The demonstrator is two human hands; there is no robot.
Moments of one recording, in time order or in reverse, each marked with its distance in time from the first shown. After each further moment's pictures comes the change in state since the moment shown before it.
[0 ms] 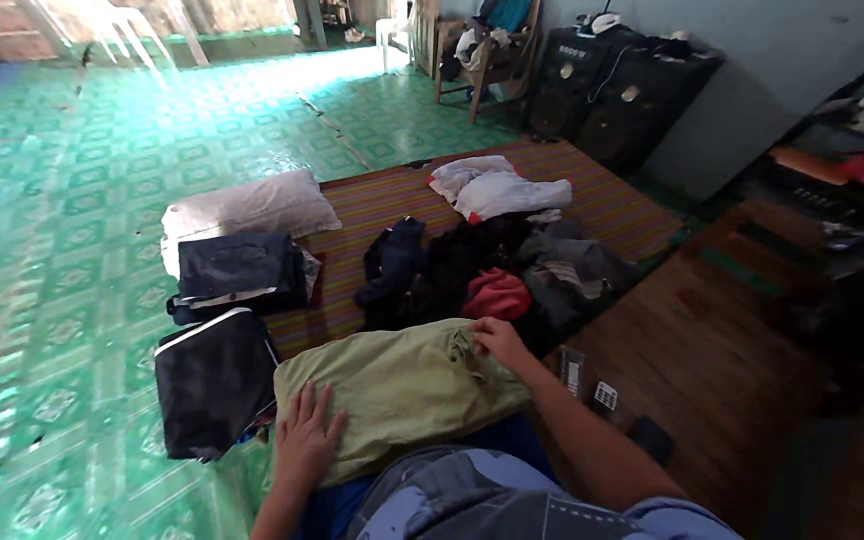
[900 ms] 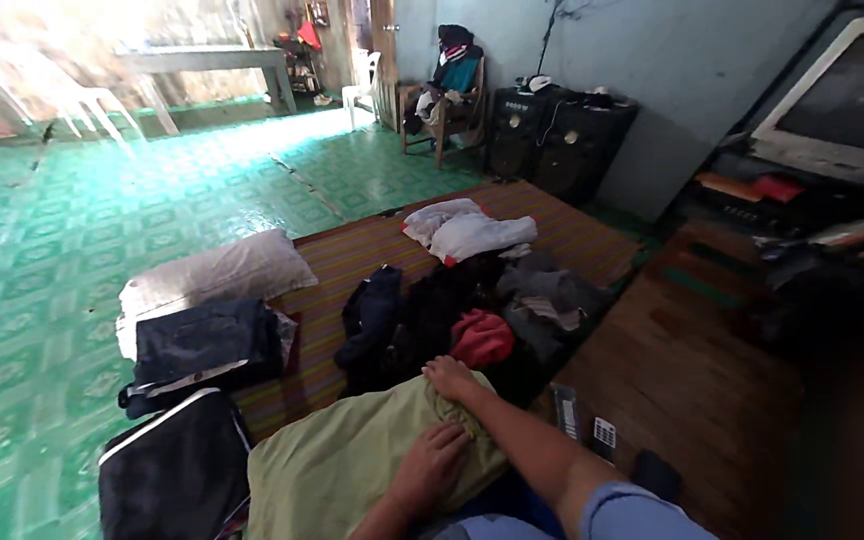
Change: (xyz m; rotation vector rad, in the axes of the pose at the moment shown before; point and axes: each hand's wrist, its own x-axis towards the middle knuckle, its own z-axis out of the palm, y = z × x) left_hand 0.067 0.165 0.076 -0.301 -0.011 1.076; right_hand 0.111 0.029 0.048 -0.704 -0.150 0.089
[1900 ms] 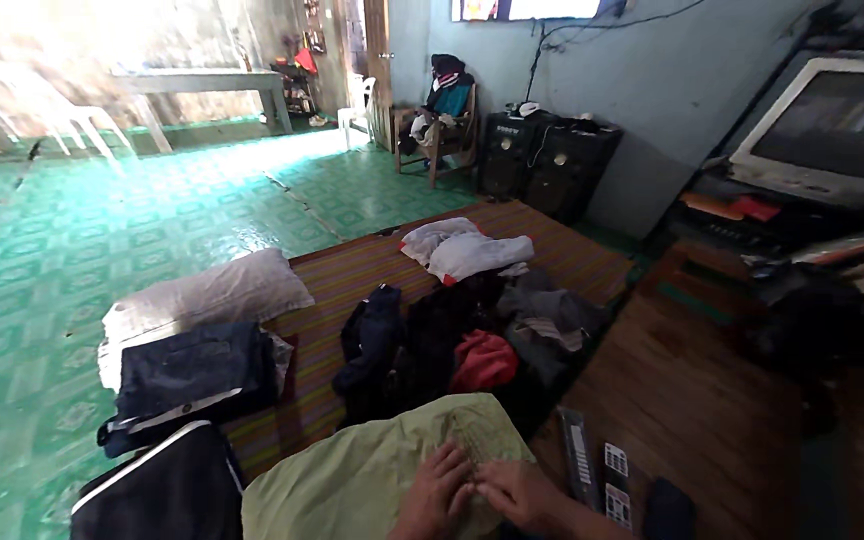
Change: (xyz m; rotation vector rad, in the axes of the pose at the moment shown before) left_hand -0.007 -0.015 0.004 -0.219 -0.080 -0.221; right_hand -0.186 0.028 0.019 0.137 0.207 -0.403
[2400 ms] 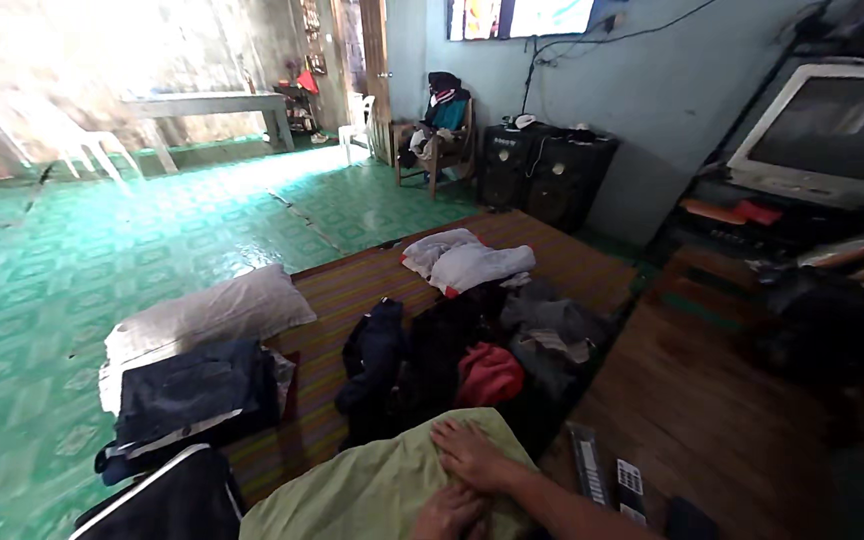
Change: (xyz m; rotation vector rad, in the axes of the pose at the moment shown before) left_hand 0.000 0.009 -0.001 0.090 0.007 0.196; right_hand 0.115 0.026 0.022 -0.105 -0.248 0.109
